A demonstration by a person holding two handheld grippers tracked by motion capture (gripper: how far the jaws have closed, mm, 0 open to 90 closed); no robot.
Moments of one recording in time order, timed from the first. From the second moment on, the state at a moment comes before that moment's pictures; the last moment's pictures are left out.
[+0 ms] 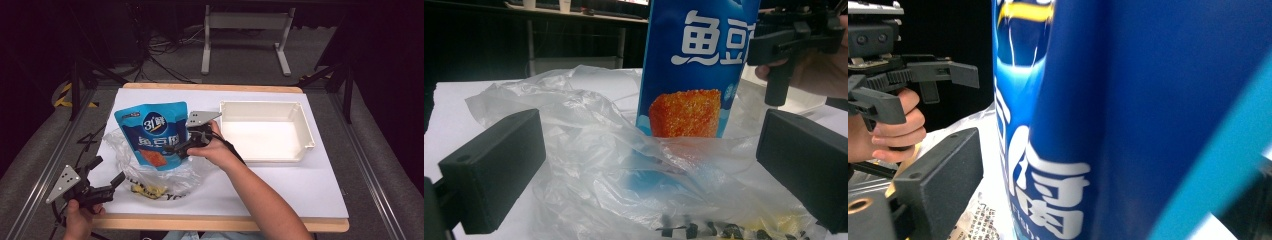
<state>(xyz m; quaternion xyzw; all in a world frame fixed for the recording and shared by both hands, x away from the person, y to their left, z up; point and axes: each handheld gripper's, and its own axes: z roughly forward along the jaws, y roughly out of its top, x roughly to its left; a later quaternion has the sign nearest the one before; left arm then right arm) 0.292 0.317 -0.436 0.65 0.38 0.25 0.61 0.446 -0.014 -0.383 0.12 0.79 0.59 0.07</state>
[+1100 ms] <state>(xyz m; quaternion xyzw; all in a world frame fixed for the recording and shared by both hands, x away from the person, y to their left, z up) 0.292 0.317 -0.437 0.65 0.39 0.25 0.61 0.446 -0.003 -0.403 0.09 0.82 0.56 0.06</state>
